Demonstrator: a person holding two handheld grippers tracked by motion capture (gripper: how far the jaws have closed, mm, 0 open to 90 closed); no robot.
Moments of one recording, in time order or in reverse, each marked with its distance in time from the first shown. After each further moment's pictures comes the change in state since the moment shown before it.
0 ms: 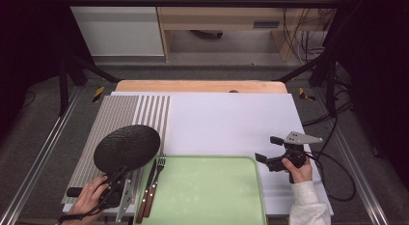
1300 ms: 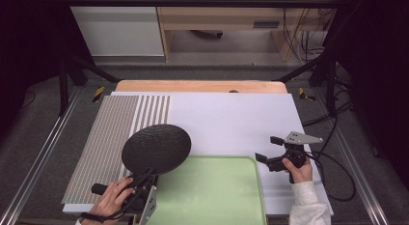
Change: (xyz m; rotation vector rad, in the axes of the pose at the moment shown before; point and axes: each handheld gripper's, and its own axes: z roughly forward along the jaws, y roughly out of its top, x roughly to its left) left arm 0.010 0.070 -0.014 -0.164 -0.002 0.069; right arm 0.000 0.000 0.000 -0.001 -0.001 -0.001
